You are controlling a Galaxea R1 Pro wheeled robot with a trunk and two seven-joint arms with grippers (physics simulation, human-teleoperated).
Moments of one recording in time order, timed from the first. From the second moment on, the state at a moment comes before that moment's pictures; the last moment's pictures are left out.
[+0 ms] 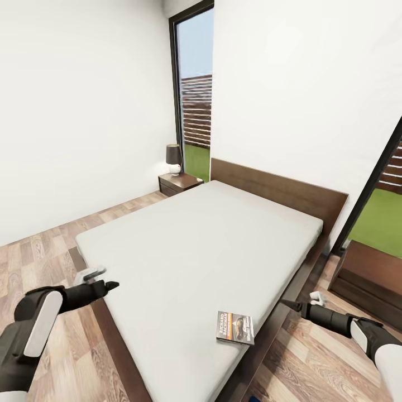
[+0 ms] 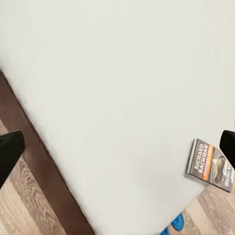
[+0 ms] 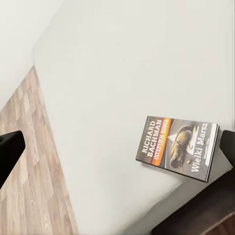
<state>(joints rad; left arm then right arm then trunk) -0.42 0.22 0.20 -1.42 0.54 1.04 0.06 -0.76 -0.35 -0.57 -0.21 0.23 0.24 1.05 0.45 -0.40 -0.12</state>
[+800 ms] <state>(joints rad) -0.34 0.26 0.24 -0.99 0.30 0.89 0.27 -0.76 -0.37 -0.58 -0.26 0.22 0.24 1.05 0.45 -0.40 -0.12</state>
